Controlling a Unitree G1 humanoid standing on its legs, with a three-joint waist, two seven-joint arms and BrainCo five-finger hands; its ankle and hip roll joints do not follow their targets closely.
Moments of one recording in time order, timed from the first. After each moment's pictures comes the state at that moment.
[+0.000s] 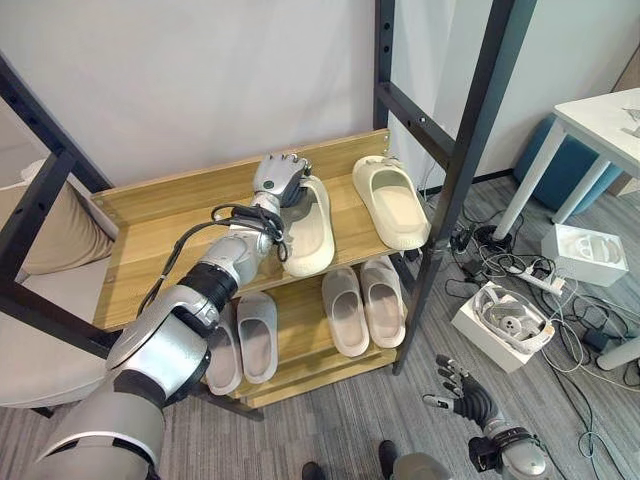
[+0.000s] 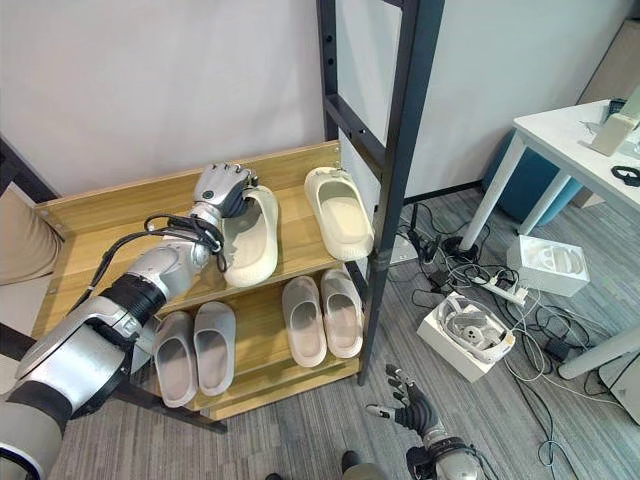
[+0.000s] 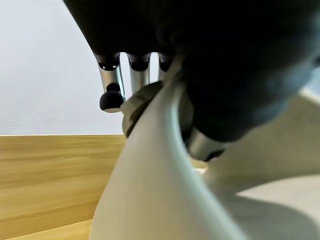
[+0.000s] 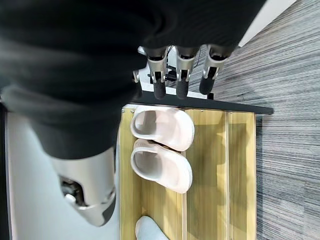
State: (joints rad) left arm -1.00 0.46 -0.69 0.79 0.68 0.03 0.38; right arm 0.26 -0.46 0.30 0.30 0.28 -0.17 0.00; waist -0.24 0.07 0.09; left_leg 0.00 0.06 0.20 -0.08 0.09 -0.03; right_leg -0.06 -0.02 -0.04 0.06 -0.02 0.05
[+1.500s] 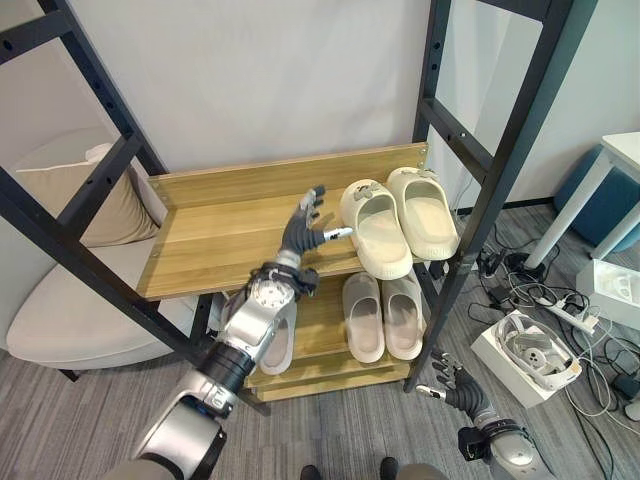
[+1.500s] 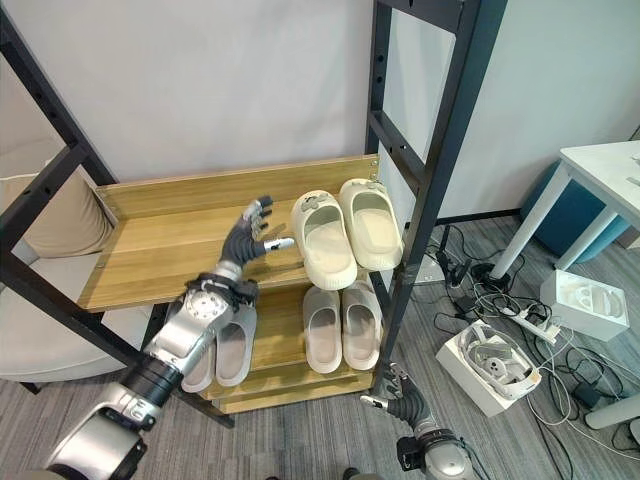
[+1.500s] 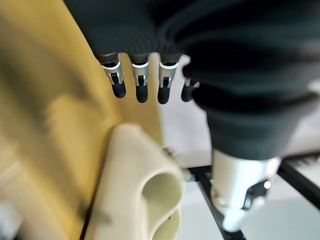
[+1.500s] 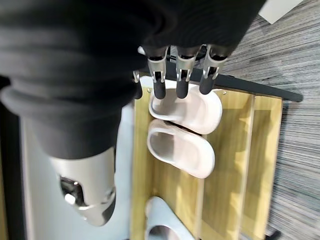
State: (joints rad) left arm -0.51 0.31 -0.46 0.34 -0.54 -0.08 0.15; right arm 0.21 -0.40 0.31 0.31 0.27 -0.12 -0.02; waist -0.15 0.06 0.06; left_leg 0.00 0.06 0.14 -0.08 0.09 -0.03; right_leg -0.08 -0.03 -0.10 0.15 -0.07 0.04
